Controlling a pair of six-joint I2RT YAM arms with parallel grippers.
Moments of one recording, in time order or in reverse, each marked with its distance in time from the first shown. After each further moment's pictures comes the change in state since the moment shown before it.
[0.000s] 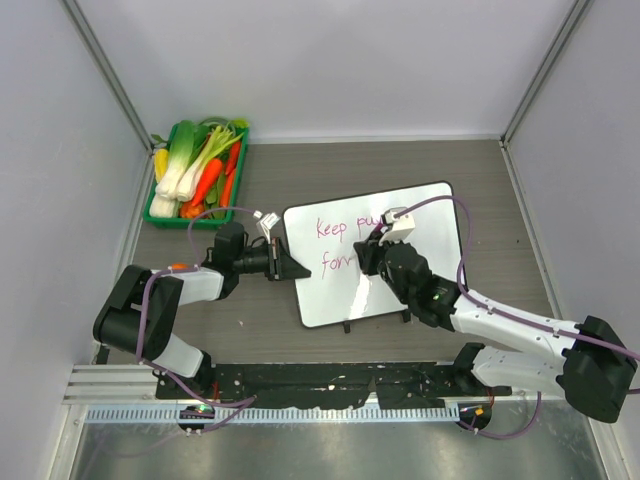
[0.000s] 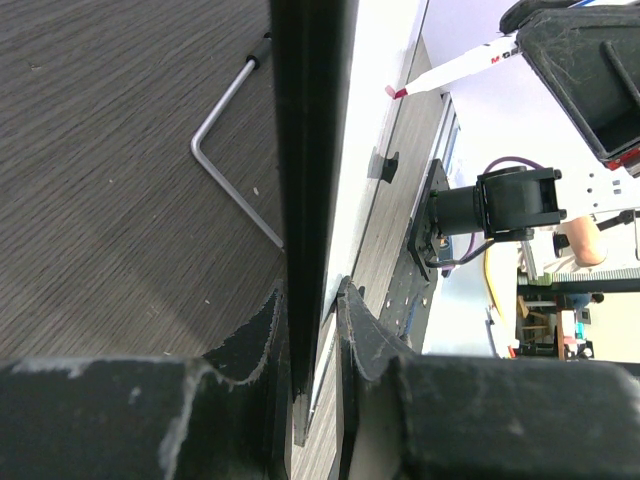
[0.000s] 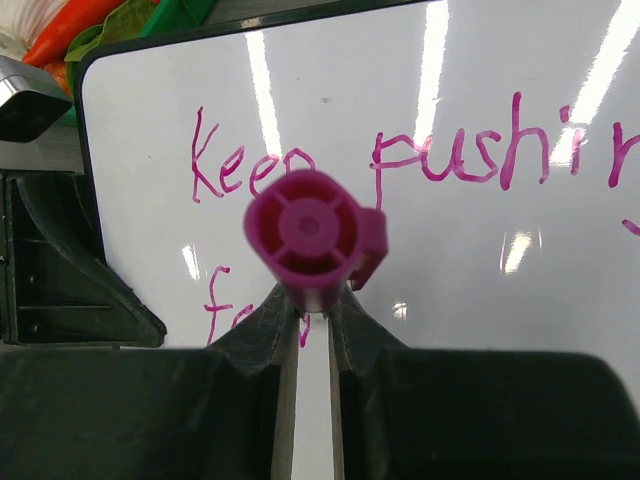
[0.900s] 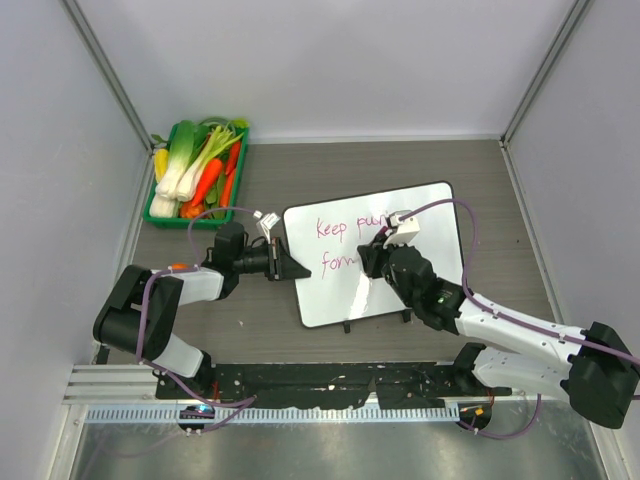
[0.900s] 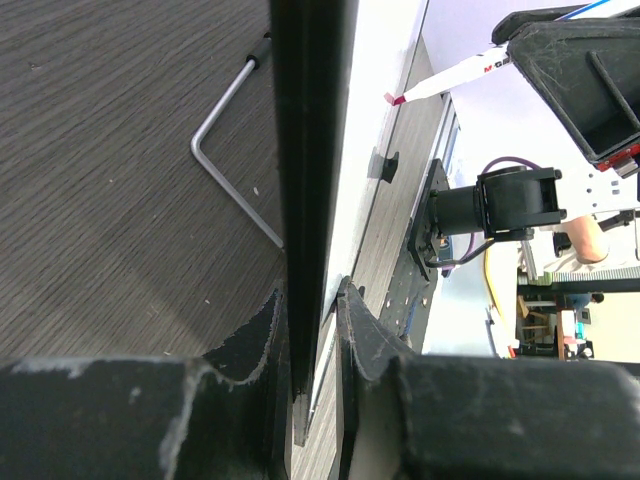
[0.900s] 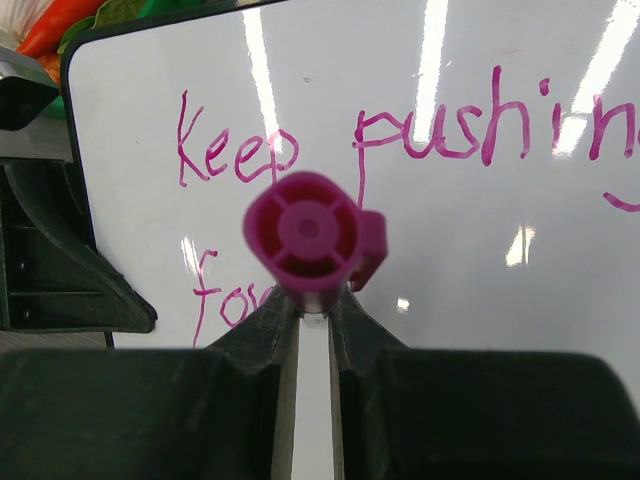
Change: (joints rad) left arm 0.000 0.000 0.000 0.000 0.000 0.000; right arm -0.006 -0.044 -0.029 -0.027 -0.005 0.016
